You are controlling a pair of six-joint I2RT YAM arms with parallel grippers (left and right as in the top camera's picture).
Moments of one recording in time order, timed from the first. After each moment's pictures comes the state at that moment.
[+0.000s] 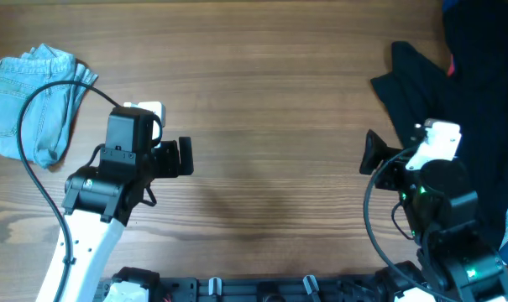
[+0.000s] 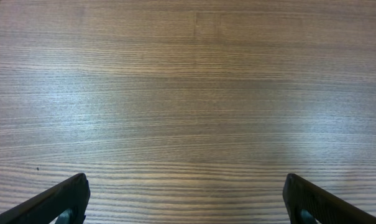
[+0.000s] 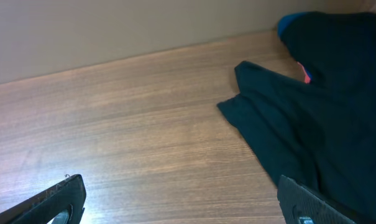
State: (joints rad) left arm -0.21 1.07 0.97 -0.88 -0.05 -0.22; right arm 0.30 0.63 0.81 -0.65 0.30 0.32
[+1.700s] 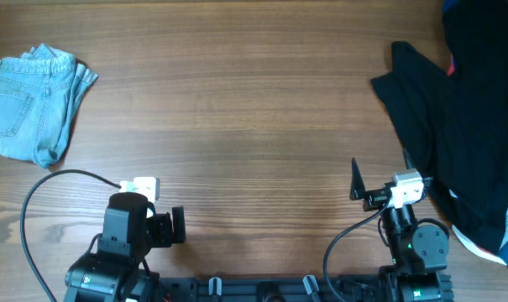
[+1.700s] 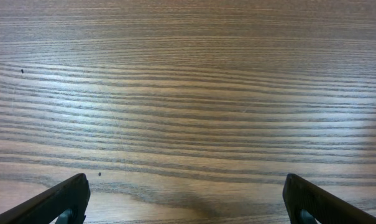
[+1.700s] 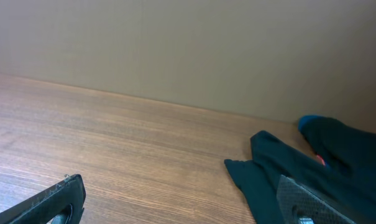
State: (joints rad) left arm -0.21 0.49 0.50 -0.99 -0.06 -0.22; right arm 0.08 0.01 0.01 0.00 -0.06 -0.13
